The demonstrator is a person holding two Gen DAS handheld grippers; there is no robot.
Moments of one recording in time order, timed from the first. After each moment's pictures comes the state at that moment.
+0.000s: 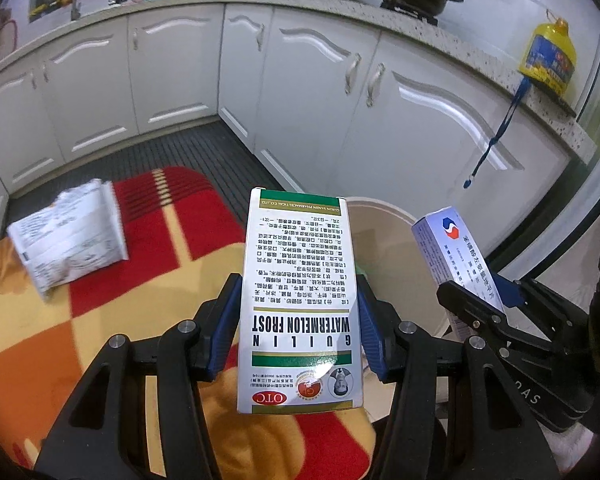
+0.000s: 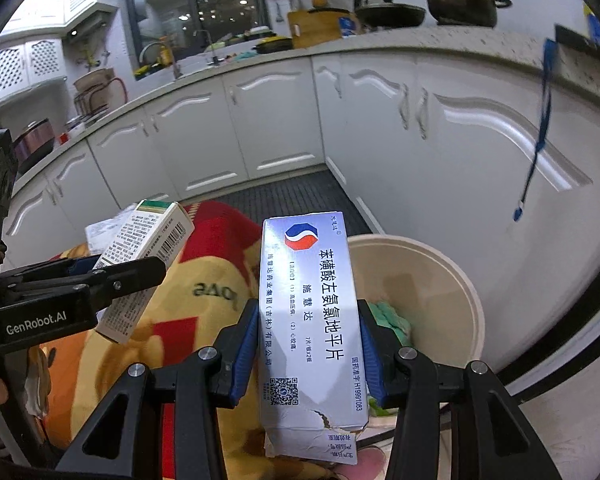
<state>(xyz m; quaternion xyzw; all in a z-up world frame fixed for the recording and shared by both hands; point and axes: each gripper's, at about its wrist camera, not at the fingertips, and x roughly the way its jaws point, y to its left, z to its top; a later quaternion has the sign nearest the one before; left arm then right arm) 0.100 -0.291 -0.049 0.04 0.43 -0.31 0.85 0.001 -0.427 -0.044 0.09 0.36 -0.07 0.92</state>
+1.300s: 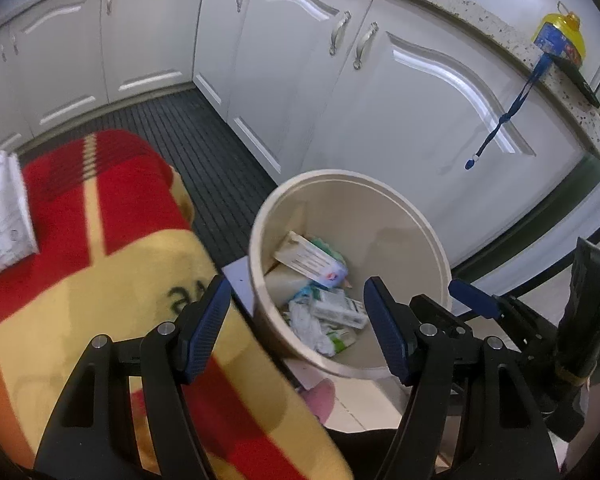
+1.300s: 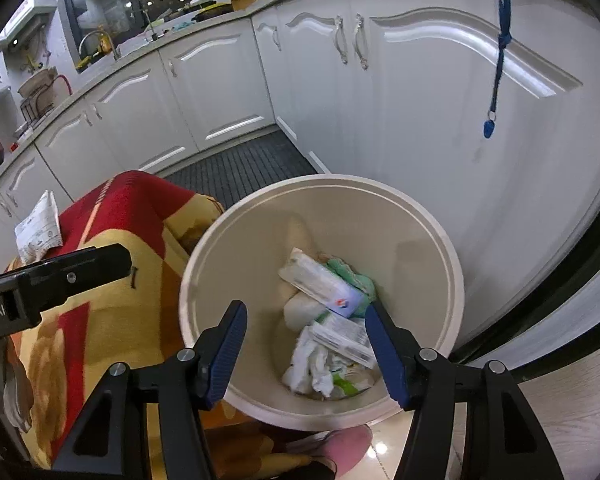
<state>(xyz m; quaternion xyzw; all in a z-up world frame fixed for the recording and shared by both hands) 0.124 -0.335 -0.089 0.03 0.47 -0.33 0.82 0.022 -0.483 -0.106 0.13 0.42 -0.13 0.89</state>
